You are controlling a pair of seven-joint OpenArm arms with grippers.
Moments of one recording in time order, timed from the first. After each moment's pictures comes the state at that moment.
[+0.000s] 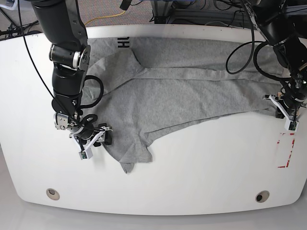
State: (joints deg) left arm -6.8 -17.0 -35.2 87.9 -5.3 -43.0 50.7; right arm 34.4 10.1 16.5 30.0 -3.9 36.6 -19.1
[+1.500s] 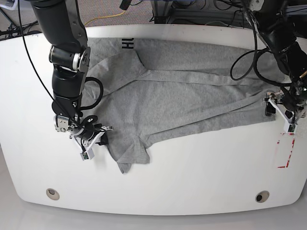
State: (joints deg) left arm -11.6 -17.5 -35.3 78.4 -5.1 -42.4 53.7; right arm 35.5 10.0 16.3 29.7 -5.3 37.0 -21.1
